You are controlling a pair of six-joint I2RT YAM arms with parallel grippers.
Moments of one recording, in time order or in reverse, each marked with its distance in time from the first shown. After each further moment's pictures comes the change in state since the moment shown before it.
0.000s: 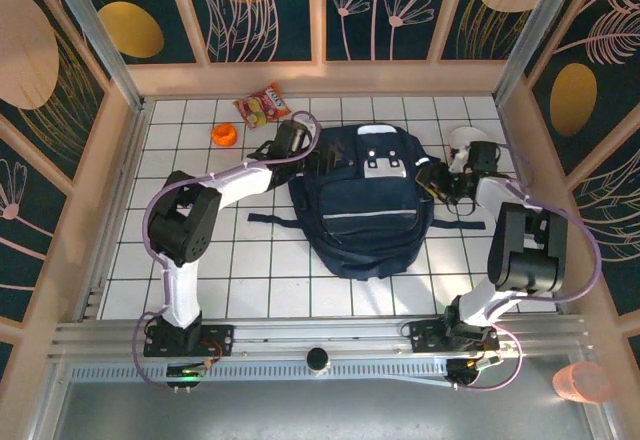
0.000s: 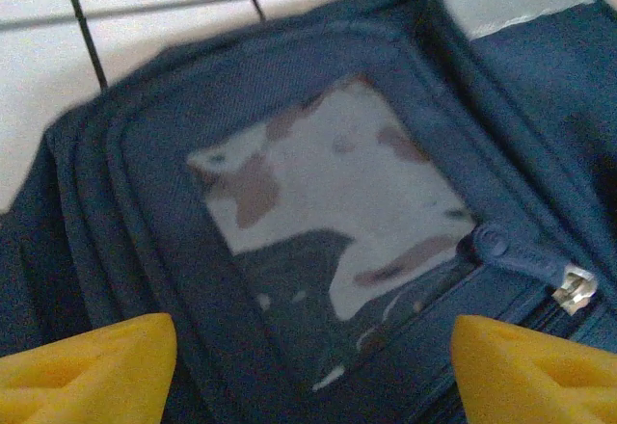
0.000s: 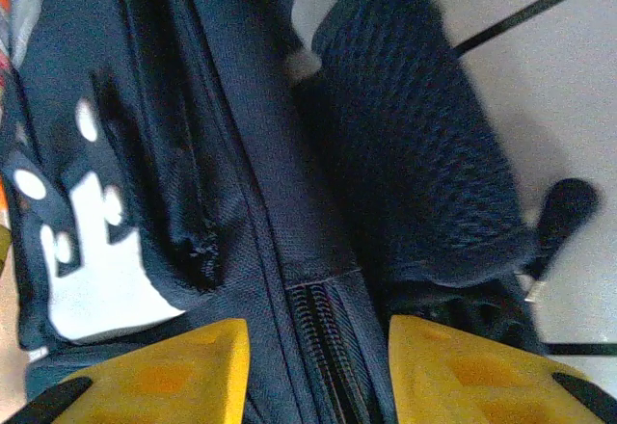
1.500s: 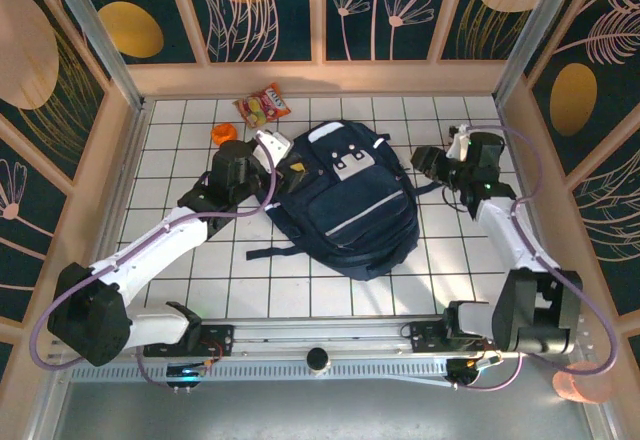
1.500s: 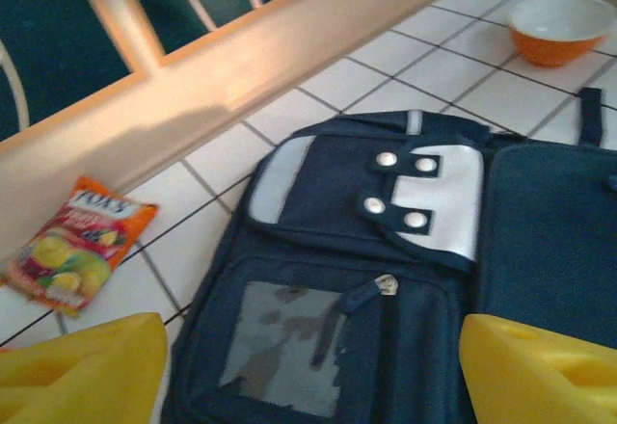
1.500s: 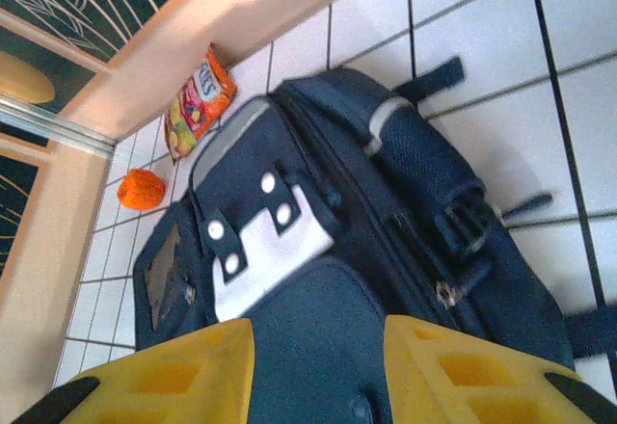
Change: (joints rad) left arm 0.001 -0.711 -0.416 0.018 0.002 0.529; right arm 0.101 -0.393 -0.074 0.104 0.056 0.027
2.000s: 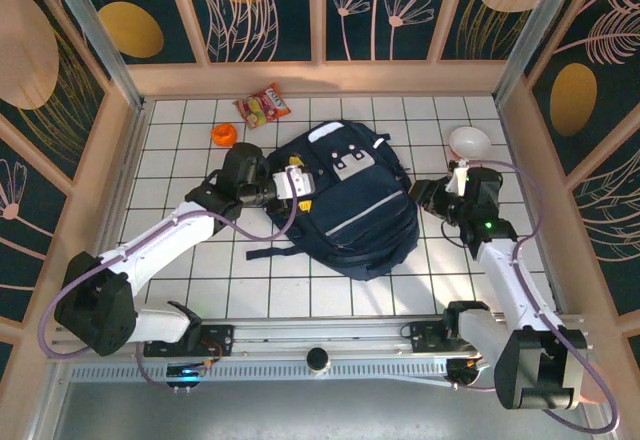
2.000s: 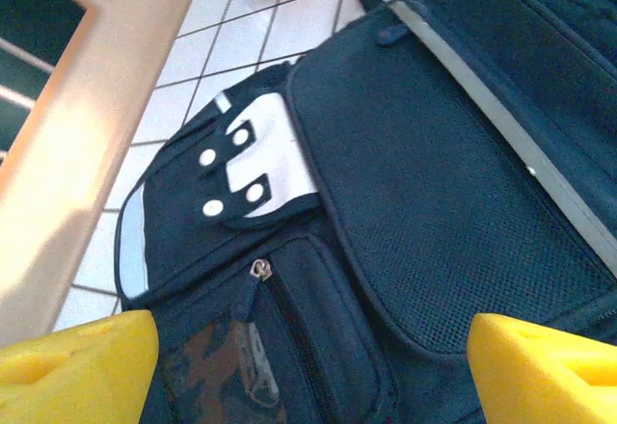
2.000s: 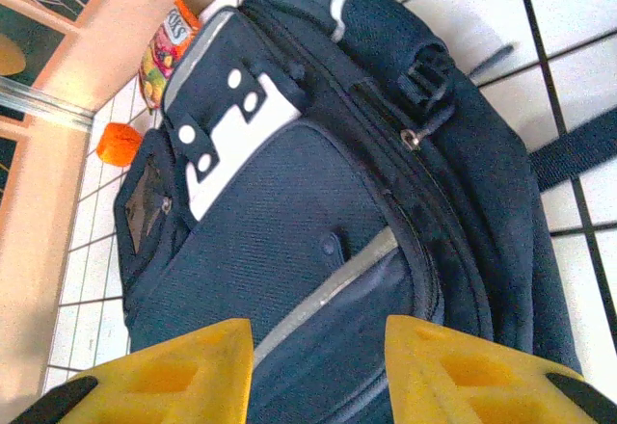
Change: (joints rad) left arm -0.015 0.058 0.024 -0.171 0.314 0.643; right arm 0.030 -0.273 -0.227 -0.093 0.047 0.057
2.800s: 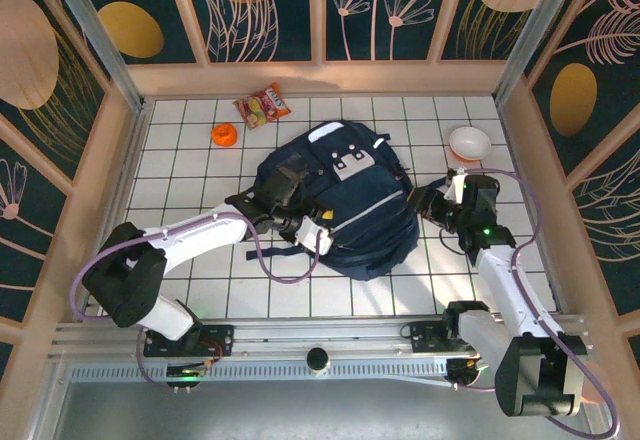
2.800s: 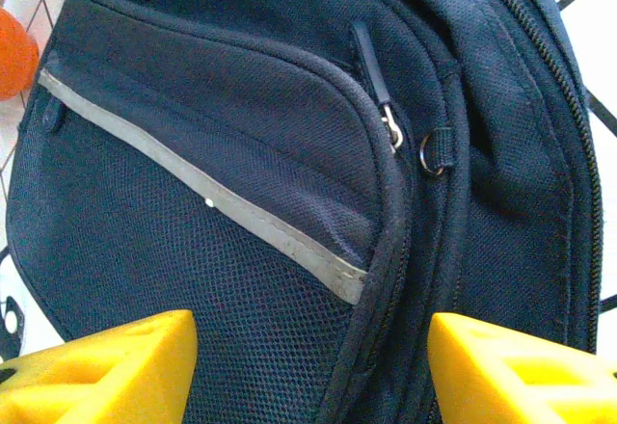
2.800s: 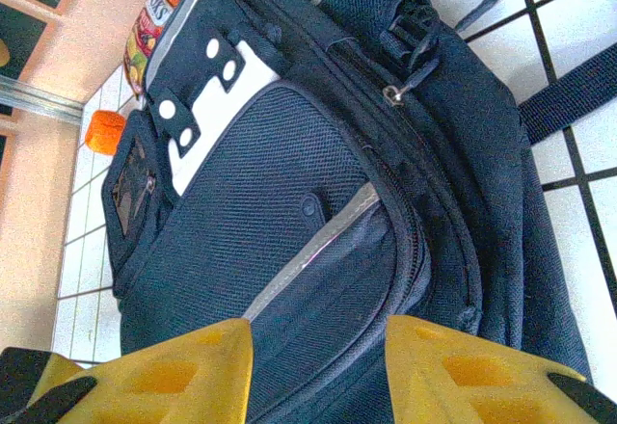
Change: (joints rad) left arm -0.175 0.189 -0.014 -0.099 0.011 0.549; right arm 0.013 -0.031 -0.044 -0.014 0.005 0.026
